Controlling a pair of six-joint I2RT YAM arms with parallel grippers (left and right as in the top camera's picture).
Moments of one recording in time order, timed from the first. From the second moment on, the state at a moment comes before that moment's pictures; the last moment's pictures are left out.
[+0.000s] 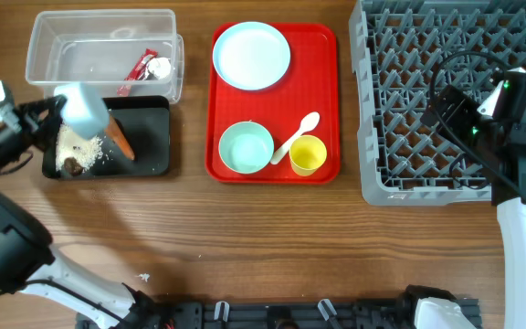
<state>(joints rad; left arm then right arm) 0.73 2.01 1.44 -0.88 1.54 0.00 -0.16 1.18 1.21 -0.87 -0.05 0.42</state>
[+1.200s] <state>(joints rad) -0.67 2.09 1.58 -0.41 -0.08 0.01 -0.16 1.18 1.21 -0.85 -0.06 0.41</state>
